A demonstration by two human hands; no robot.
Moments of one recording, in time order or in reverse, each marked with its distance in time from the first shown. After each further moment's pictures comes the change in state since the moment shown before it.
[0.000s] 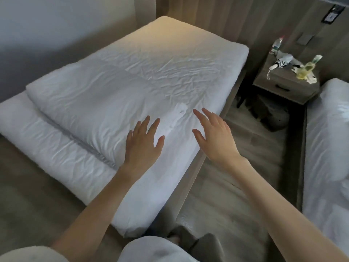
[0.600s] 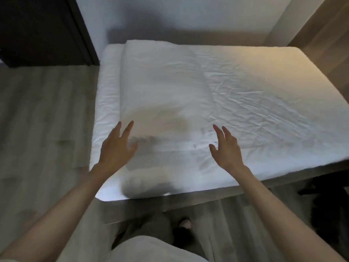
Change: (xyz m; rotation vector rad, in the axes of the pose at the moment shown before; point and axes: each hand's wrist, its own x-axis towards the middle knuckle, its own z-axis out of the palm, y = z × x) left_hand -0.005 0.017 0.067 -0.038 0.207 -0.901; right_hand 0.219 0.121 0.065 -0.045 -0.400 -0.513
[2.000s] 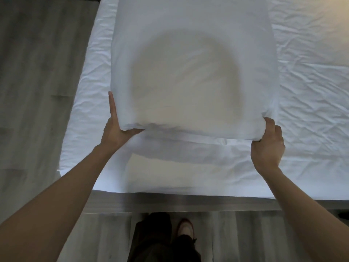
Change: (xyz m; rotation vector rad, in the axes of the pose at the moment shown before) left_hand 0.111 -0.094 0.216 -0.516 0.103 -0.325; right_hand 0.158 0.098 0.188 0.063 0.304 0.125
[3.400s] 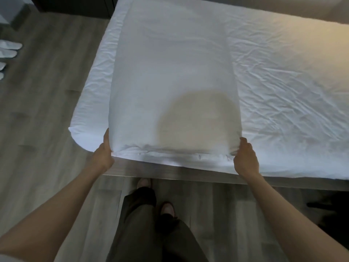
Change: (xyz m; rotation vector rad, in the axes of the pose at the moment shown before) left_hand -0.257 0.022 -0.006 0.312 -0.158 -0.085; right_hand -0.111 0.126 -0.146 -0.078 -0.453 0.029
